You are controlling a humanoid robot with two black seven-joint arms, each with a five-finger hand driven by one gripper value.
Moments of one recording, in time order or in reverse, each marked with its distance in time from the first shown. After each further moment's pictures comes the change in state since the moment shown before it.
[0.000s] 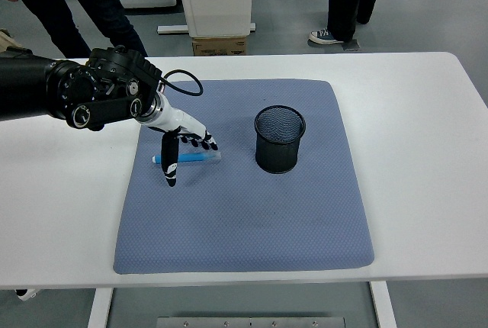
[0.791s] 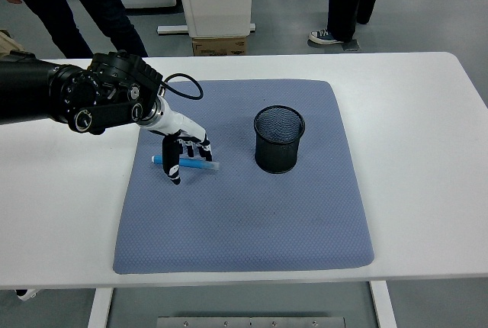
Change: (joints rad) left arm 0.010 -0.006 0.004 -0.001 0.000 0.008 0.000; right arm 0.000 0.000 0.000 0.000 0.000 0.000 0.000
